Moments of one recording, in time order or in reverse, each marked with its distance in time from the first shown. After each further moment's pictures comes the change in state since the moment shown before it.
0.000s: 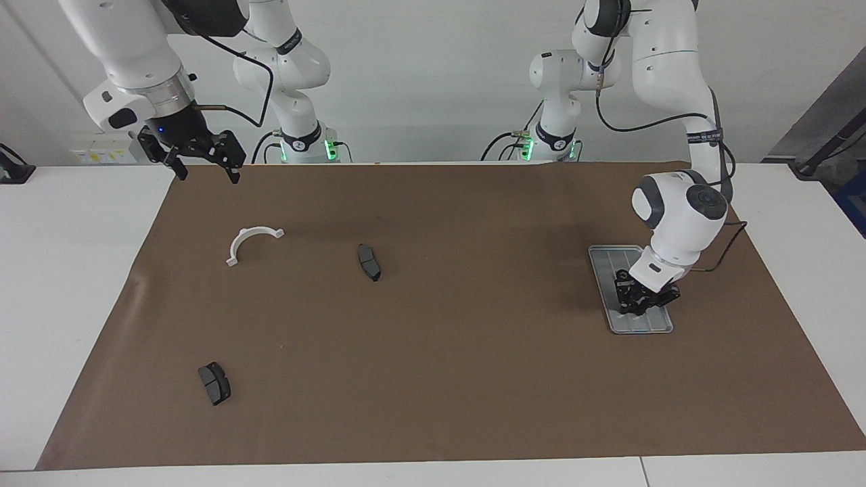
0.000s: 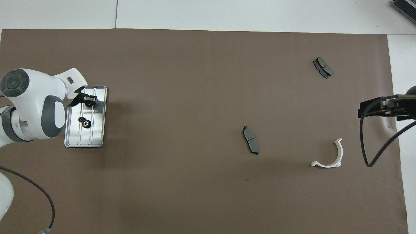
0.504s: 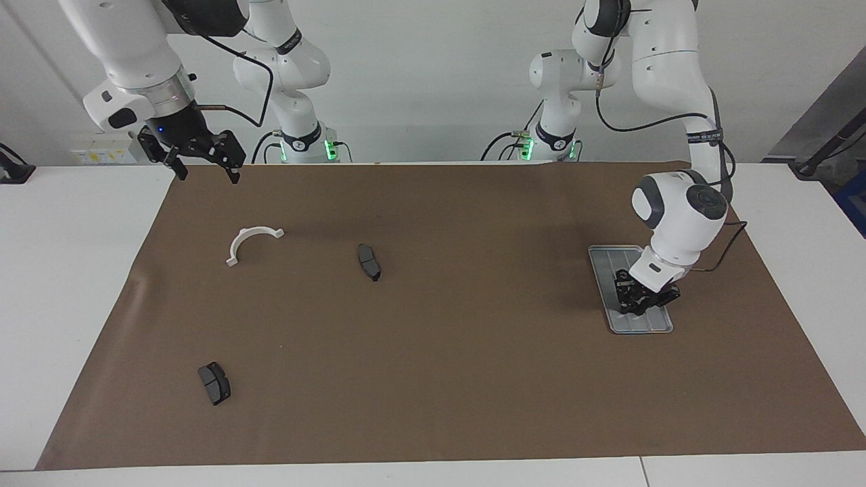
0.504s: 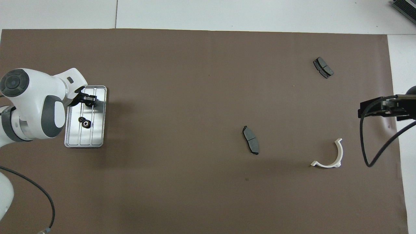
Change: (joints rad) left arm 0.000 0.000 -0.001 0.007 -0.001 -0.004 -0.004; right arm 0.000 0.000 0.000 0.000 0.000 0.000 0.000
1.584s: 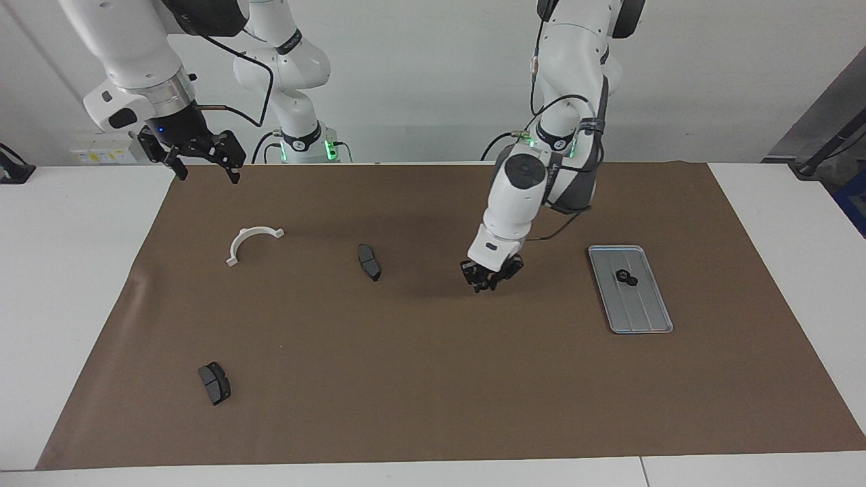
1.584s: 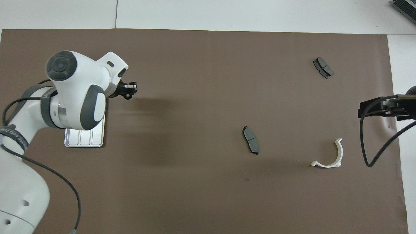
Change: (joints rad) left arm -0.610 0.011 -0.012 0.154 -0.024 -0.147 -0.930; right arm 0.000 0.000 0.000 0.000 0.000 0.000 0.000
